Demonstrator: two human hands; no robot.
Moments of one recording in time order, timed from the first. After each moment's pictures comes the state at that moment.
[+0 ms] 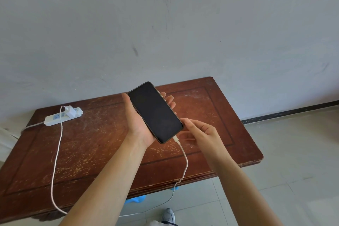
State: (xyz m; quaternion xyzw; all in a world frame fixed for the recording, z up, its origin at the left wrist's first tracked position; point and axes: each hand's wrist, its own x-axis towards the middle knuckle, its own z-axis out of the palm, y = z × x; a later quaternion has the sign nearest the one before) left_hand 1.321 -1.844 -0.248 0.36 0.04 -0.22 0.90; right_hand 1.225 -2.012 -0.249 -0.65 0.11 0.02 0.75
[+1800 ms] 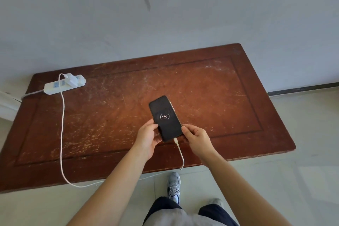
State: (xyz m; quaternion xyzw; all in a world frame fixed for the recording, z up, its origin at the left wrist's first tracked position) left_hand 1.331 -1.778 -0.402 0.60 0.30 -0.22 0.71; right_hand 1.292 -1.946 -0.420 -0.71 0.21 0.15 0.66
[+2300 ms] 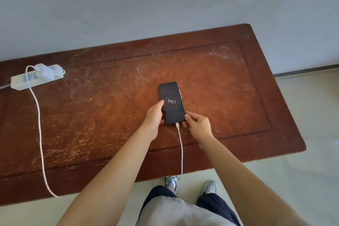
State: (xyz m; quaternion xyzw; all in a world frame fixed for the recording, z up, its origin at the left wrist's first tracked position) left_hand 1.424 -1.800 -0.445 0.67 0.28 -0.30 0.62; right_hand 1.367 -1.948 -0.485 -0.68 0.35 0.14 0.62
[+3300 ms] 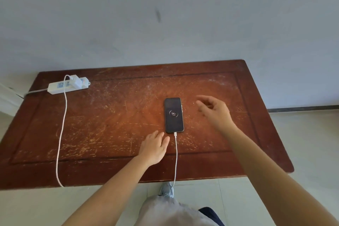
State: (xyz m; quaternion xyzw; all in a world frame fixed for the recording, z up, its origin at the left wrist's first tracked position) left_hand 1.340 -1.774 -0.436 0.94 -0.02 -0.28 0.20; right_hand 1.378 -2.000 -0.330 -0.82 0.11 0.05 0.56
